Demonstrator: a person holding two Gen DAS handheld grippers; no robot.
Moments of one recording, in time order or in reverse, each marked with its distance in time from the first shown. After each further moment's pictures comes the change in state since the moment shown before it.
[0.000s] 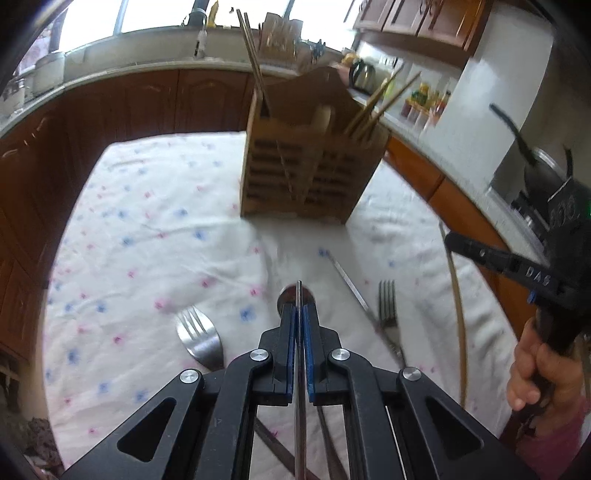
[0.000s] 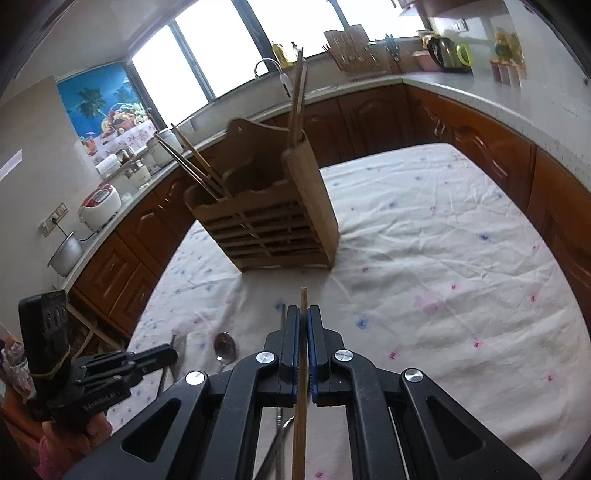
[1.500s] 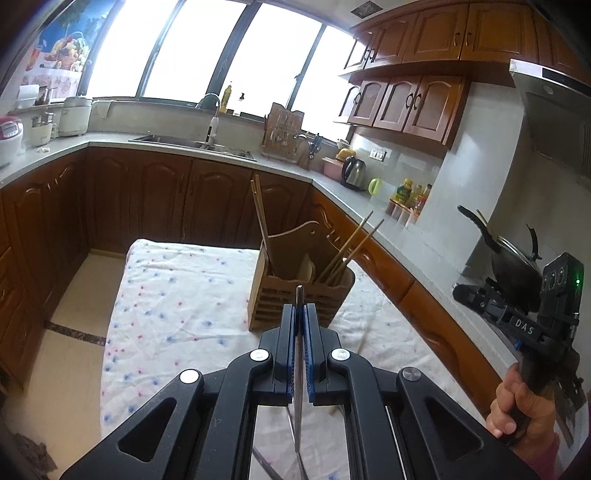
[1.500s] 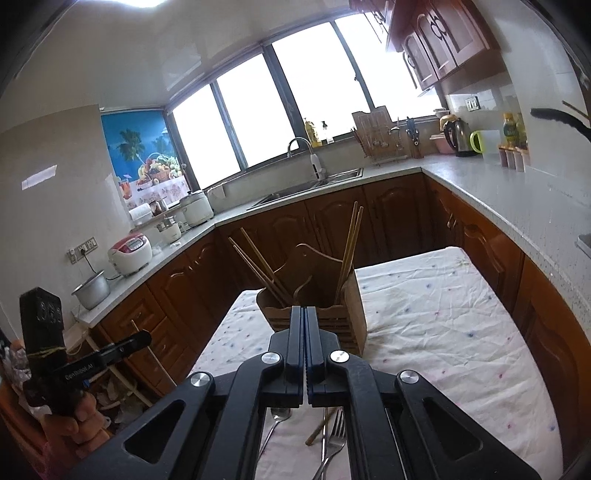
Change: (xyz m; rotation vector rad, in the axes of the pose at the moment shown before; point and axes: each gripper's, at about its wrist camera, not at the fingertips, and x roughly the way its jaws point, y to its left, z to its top) left arm -0.138 0.016 0.013 -0.026 -0.328 -0.041; right arm -0.087 0.040 0.036 -0.075 -0.276 0.047
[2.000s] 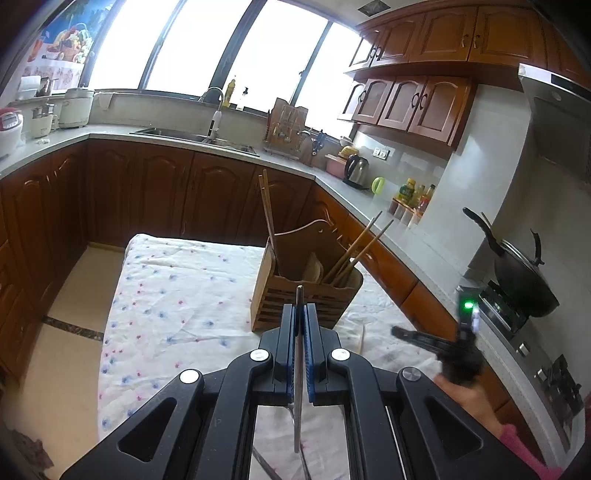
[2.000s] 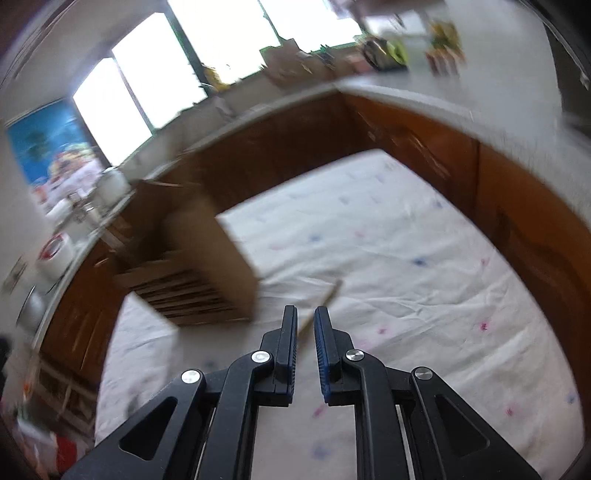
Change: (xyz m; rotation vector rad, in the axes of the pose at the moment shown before) left arm 0.016 0.013 0.006 -0.025 0.017 -0.008; right arm 0.121 -0.131 -0.048 0.269 0.269 -0.264
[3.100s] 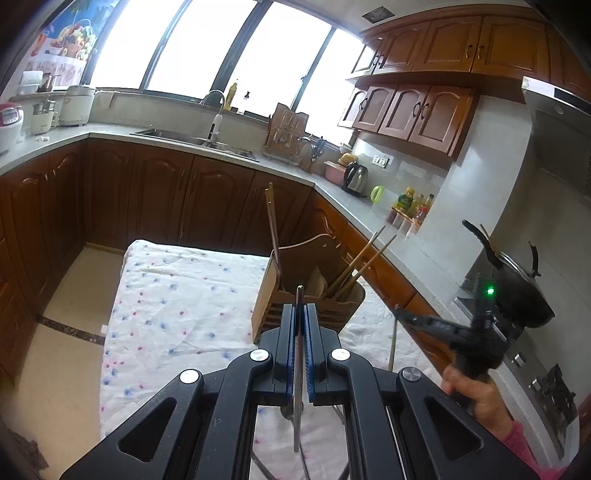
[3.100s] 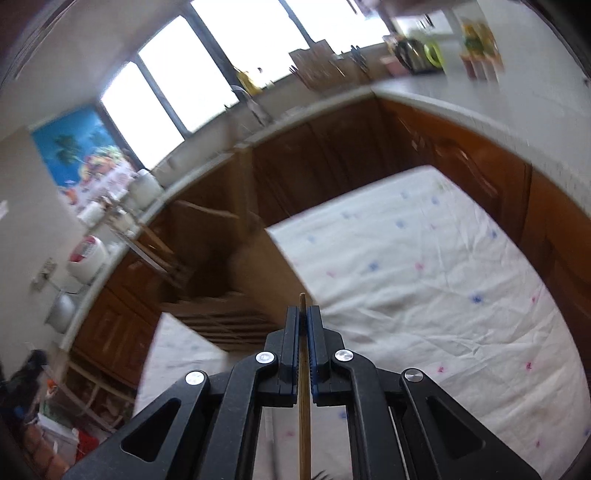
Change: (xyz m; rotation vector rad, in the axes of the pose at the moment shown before) left arm 0.006 0.011 0.007 -0.021 -0.029 -0.019; right arm -0.049 0.058 0.020 -0.090 -0.085 0.194
